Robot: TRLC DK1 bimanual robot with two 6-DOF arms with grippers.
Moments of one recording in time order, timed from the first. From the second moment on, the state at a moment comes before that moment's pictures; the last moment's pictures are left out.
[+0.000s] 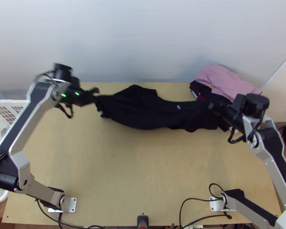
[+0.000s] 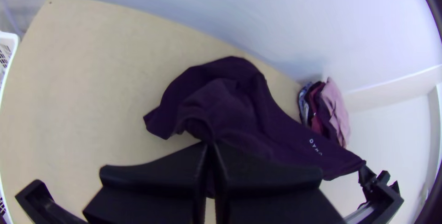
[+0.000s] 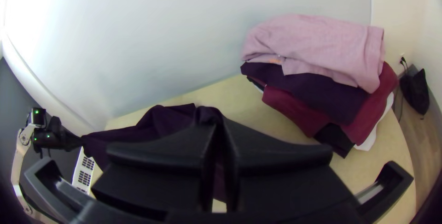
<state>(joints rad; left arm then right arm) -0.15 1.63 1.69 -0.94 0.33 -0.50 0.15 1.10 1.11 -0.49 -0.12 0.48</state>
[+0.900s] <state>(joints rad) 0.04 1.58 2.23 -0.80 0.21 -0.48 0.16 1.31 1.71 -0.19 -0.03 0.34</state>
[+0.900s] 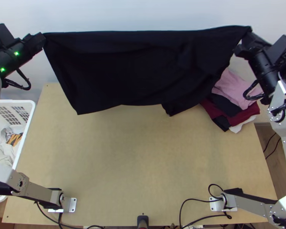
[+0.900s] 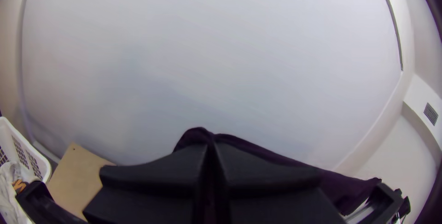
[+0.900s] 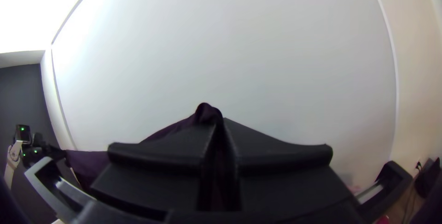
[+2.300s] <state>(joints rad) 0.06 0.40 0.87 -0.73 0.16 -0.48 0.31 0.65 0.91 -0.37 -0.10 0.46</state>
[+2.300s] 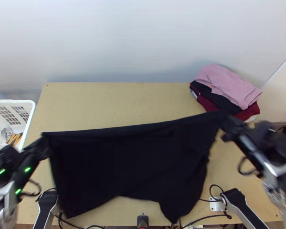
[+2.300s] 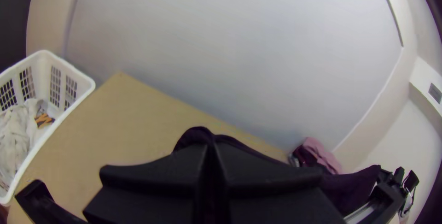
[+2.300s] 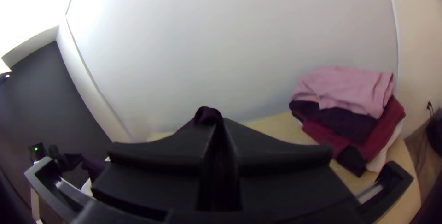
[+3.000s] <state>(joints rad) 0.02 1.34 0.84 -0.02 0.16 -0.41 0.24 1.44 0.95 0.13 -0.15 0.48</state>
